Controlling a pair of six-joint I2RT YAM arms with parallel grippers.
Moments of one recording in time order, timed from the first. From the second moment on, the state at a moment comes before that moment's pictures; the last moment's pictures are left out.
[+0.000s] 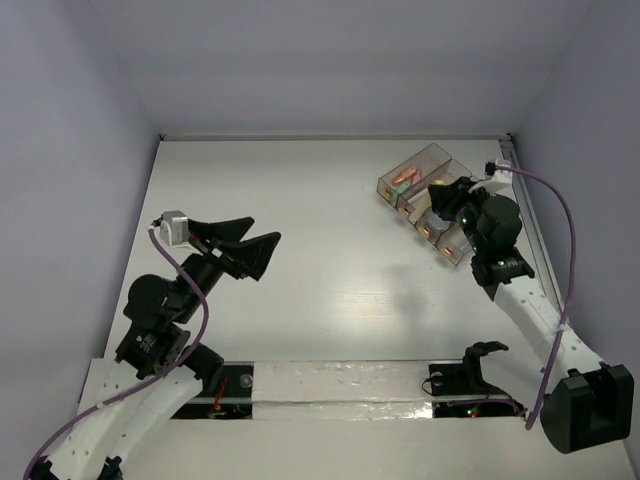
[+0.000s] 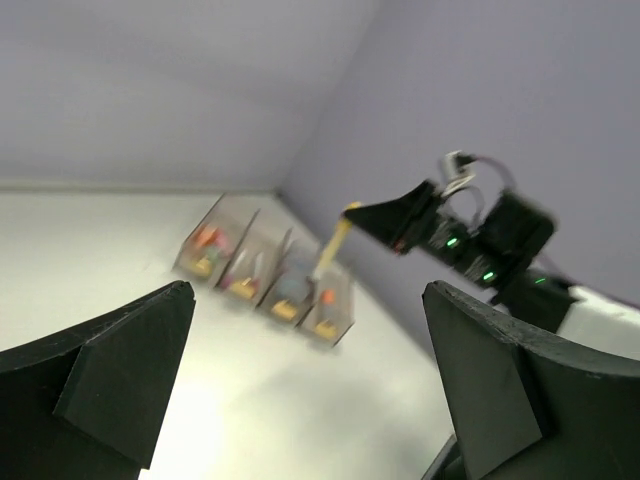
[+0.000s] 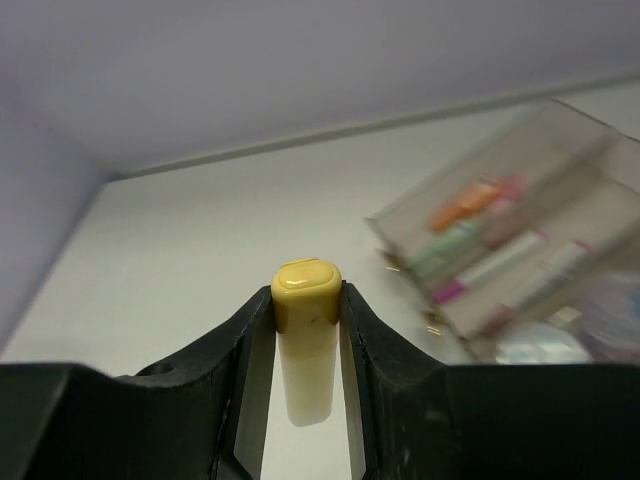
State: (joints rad) left arm -0.57 0.40 0.64 0.09 0.10 -0.59; right arm 0.23 0.97 0.69 0.29 -0.05 0.44
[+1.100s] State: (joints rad) left arm -0.57 0.42 0.68 -0.32 -0.13 -0.41; right arm -0.22 1.29 0.69 0.10 0.14 0.60
